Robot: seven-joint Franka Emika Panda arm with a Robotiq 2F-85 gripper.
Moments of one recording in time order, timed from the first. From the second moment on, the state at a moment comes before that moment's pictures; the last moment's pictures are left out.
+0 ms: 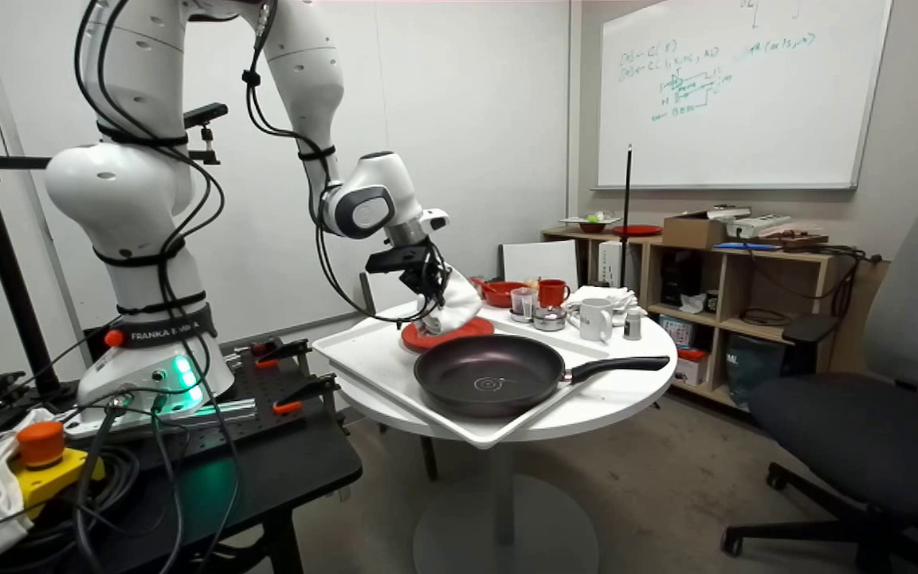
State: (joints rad) arm -0.34 0.23 0.29 -2.68 -0.13 3.27 -0.52
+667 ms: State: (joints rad) arm 0.02 0.18 0.16 -2.76 -0.29 3.11 -0.50
